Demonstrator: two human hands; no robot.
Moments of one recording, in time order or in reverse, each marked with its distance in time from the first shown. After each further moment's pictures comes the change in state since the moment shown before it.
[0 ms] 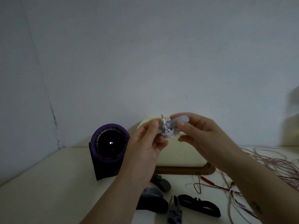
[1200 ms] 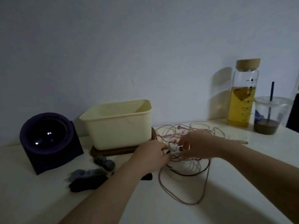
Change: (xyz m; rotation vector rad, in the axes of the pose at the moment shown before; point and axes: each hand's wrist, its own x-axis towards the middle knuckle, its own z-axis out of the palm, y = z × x) left_hand 0.000 -0.134 0.049 1.606 -0.667 0.041; right_hand -0.087 0.007 -0.121 -1.414 -0.318 0.566
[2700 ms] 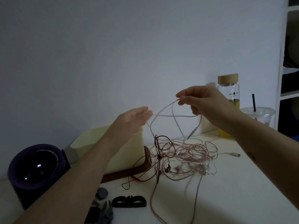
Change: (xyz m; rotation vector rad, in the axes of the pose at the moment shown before) left_hand 0.019 0.033 -0.116 -0.780 0.216 0.014; right_hand -0.028 0.028 -0.100 1.080 0.756 -0.137
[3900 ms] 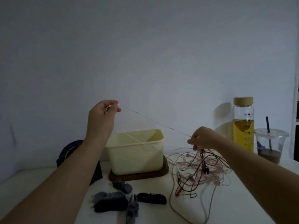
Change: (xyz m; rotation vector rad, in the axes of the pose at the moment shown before) left_hand -0.047 0.020 -0.101 -0.006 0.702 0.223; right_hand 0.010 0.032 0.046 -0.789 -0.270 0.300
